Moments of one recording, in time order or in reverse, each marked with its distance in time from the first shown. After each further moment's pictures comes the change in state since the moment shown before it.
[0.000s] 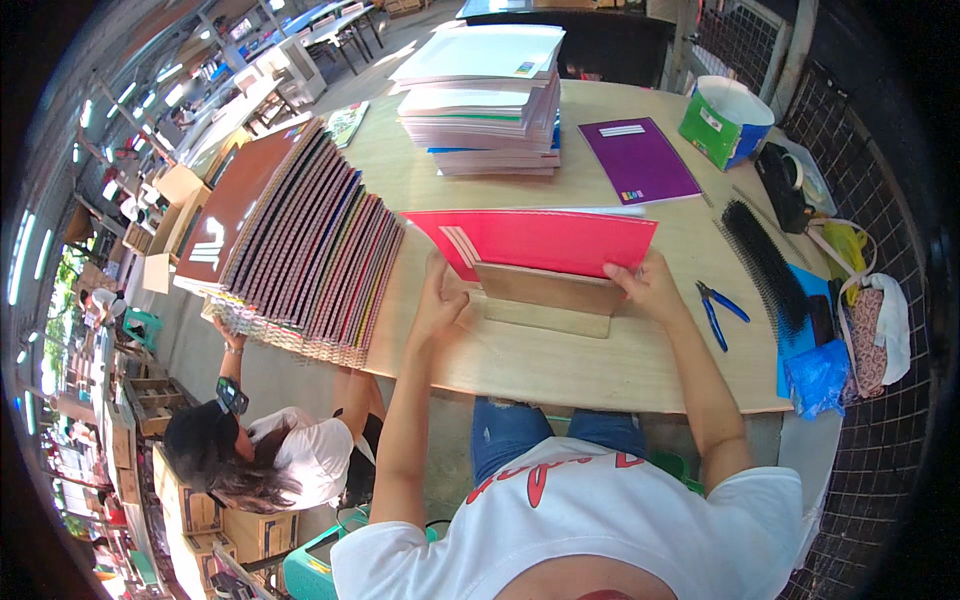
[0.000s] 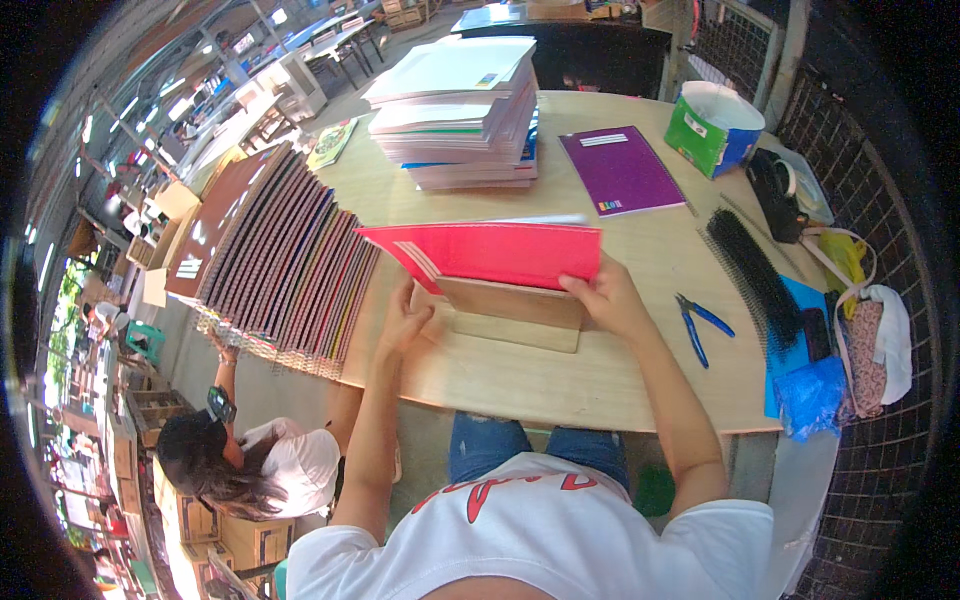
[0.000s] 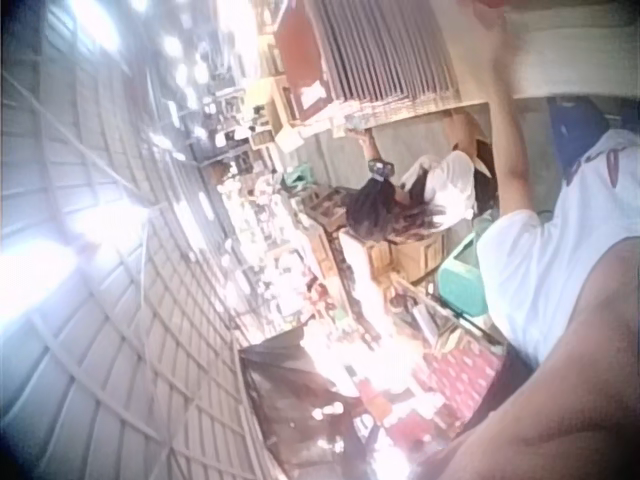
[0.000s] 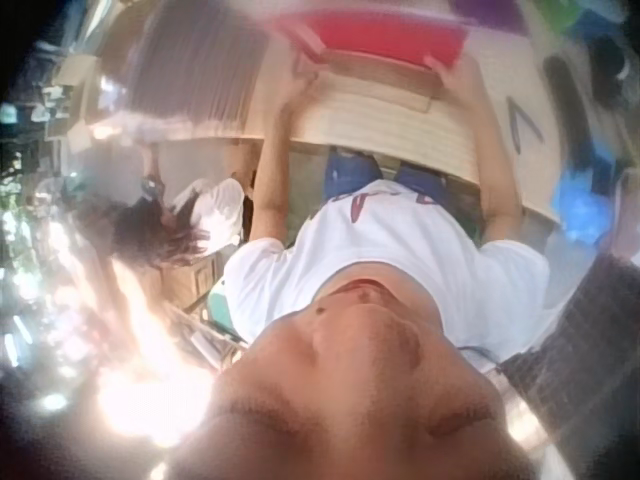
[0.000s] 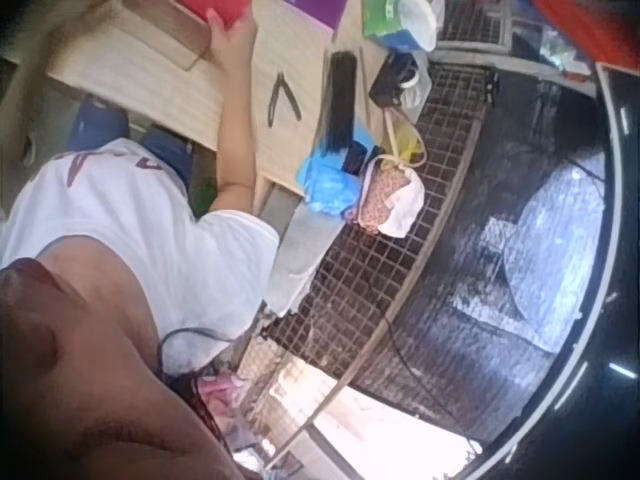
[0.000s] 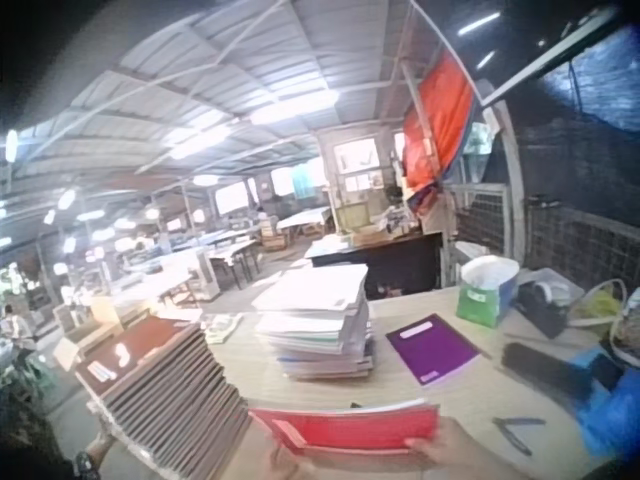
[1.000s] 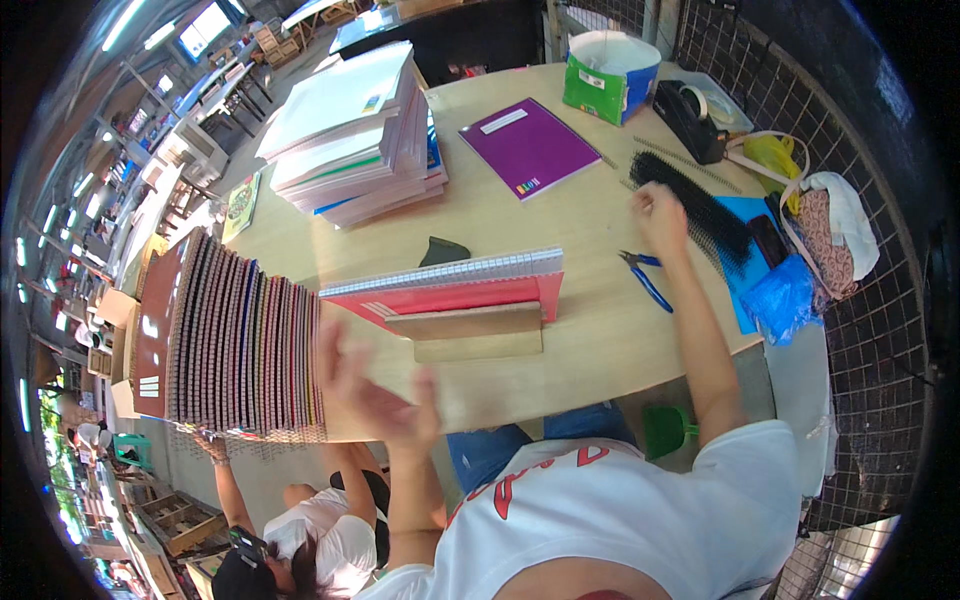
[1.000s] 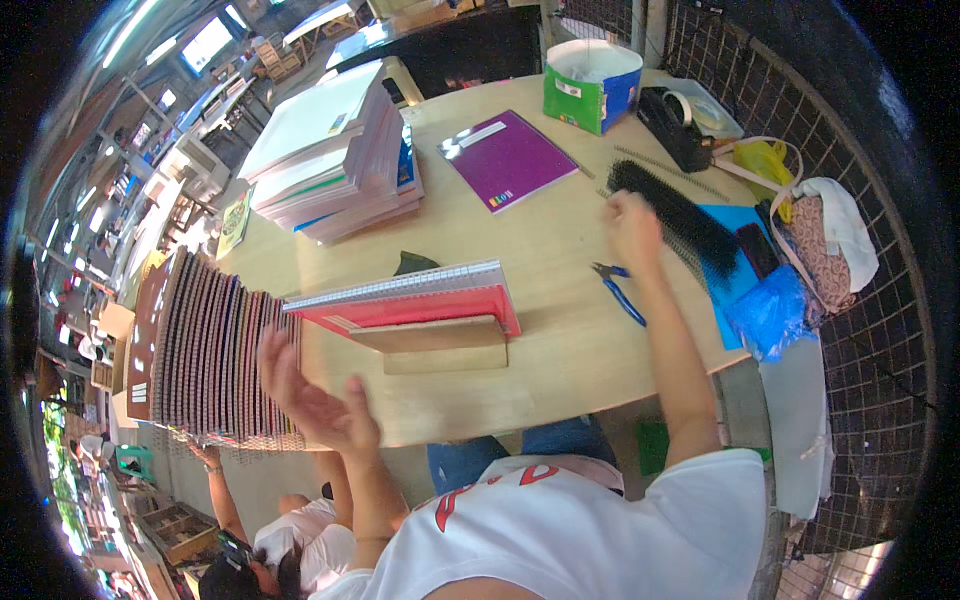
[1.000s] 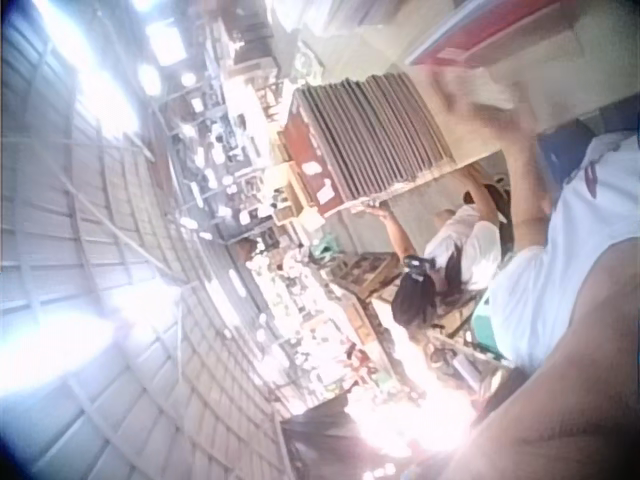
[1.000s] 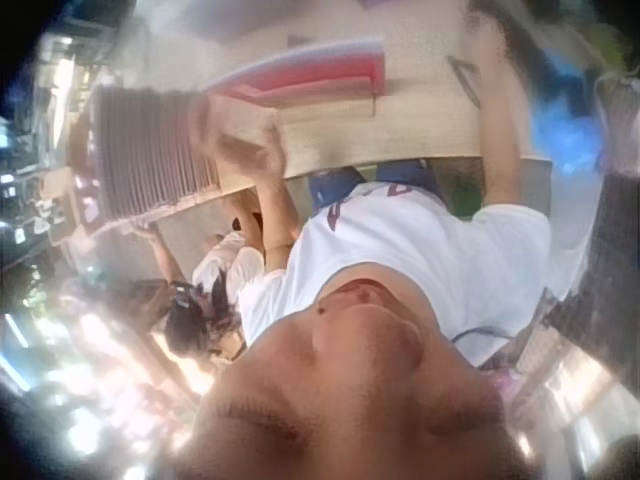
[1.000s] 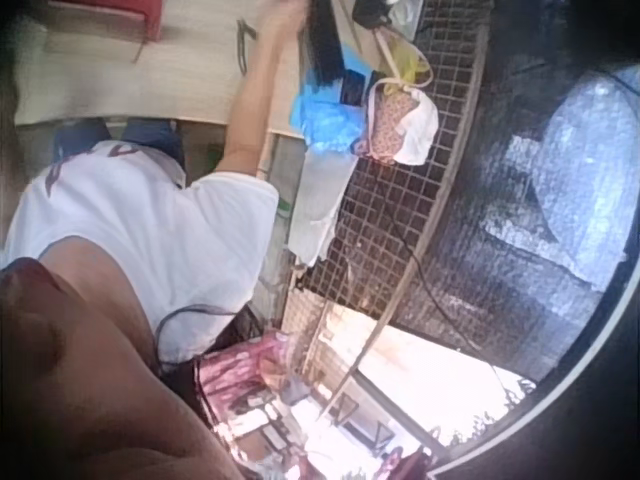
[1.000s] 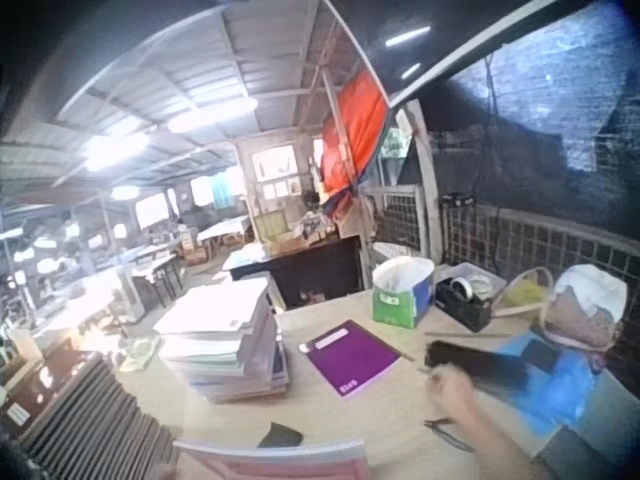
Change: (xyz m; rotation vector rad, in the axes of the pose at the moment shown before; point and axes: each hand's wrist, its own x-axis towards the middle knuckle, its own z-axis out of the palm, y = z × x) left_hand -0.001 0.247 0.056 0.239 0.411 0.558; right_hand -0.027 0.077 -0.172 -0.955 0.693 0.203
